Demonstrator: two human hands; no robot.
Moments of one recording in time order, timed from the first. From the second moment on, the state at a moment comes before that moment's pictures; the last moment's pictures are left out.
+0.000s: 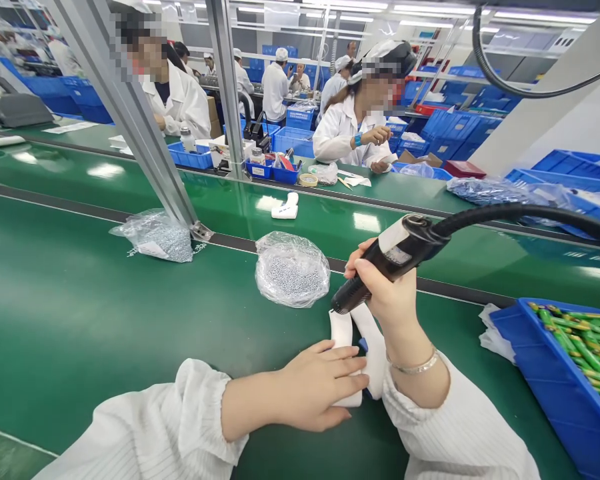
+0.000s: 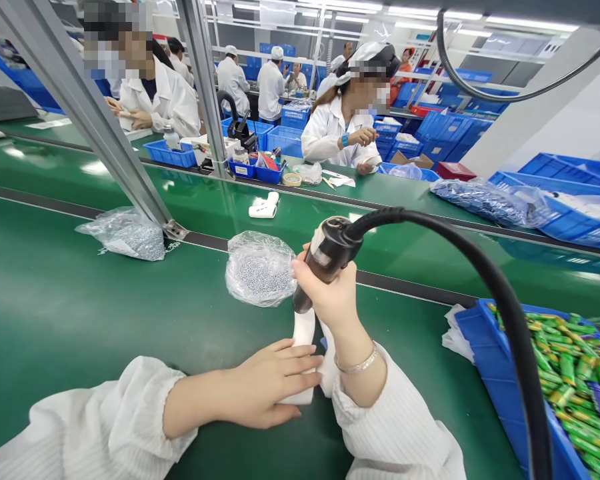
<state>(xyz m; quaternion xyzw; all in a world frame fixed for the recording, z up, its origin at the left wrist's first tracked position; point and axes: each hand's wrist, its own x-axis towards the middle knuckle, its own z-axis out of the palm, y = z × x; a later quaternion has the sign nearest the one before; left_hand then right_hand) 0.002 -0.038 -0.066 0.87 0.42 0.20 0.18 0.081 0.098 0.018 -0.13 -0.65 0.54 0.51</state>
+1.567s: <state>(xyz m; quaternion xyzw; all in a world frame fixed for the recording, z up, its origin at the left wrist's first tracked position) -0.071 0.217 -0.005 0.64 0.77 0.00 0.04 0.209 0.082 0.097 -0.13 -0.37 0.33 0.86</state>
